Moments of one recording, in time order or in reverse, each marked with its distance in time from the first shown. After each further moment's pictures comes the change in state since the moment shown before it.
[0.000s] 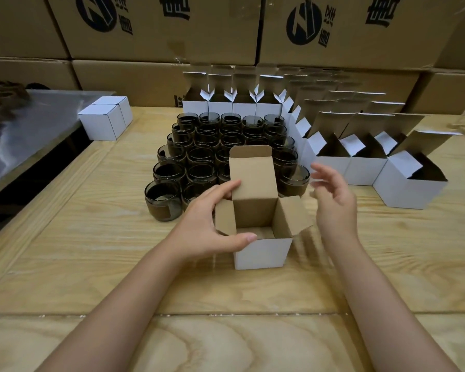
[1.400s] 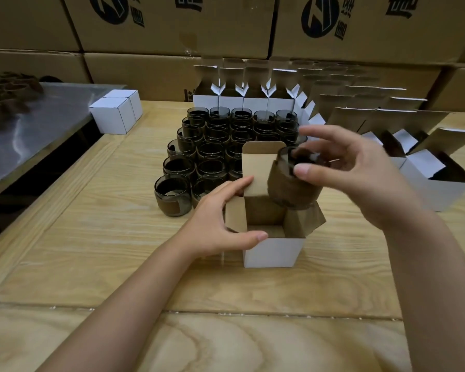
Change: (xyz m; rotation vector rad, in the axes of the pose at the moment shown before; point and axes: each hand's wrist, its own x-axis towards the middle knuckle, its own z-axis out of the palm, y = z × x) left_hand 0.003 -0.004 0.000 -0.007 -0.013 0.022; right_hand 0.010 -0.090 -0.014 -0.081 -0.551 -0.100
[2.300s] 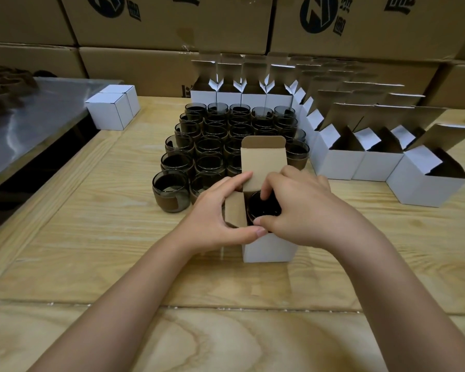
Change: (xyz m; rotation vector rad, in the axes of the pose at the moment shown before) left_hand 0.001 -0.001 0.001 0.001 -0.002 0.036; right_hand -0.009 -0.011 0.059 -1.027 -0.301 0.090
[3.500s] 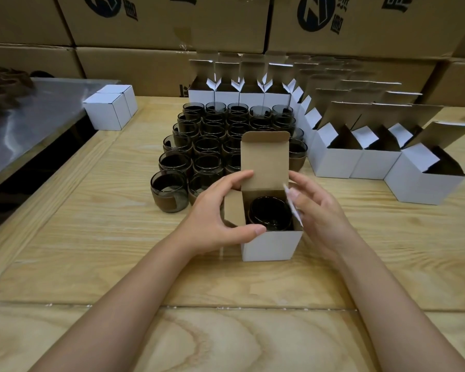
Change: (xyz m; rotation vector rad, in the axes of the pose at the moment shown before) left_hand -0.001 -0.004 0.003 -0.038 0.027 0.024; right_hand 0.008 0.064 0.072 1.577 0.191 0.043
